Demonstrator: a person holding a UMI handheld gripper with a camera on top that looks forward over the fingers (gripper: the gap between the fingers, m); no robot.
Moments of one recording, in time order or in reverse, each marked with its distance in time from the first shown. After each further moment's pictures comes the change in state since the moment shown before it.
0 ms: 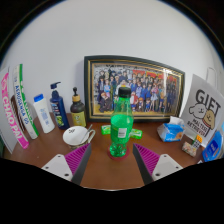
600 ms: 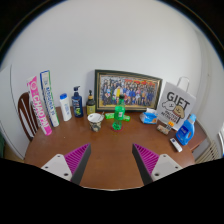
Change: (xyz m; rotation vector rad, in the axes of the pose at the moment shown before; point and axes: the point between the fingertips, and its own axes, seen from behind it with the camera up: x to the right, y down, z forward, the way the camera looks) arm -0.060 0.017 -0.286 -0.076 0.126 0.007
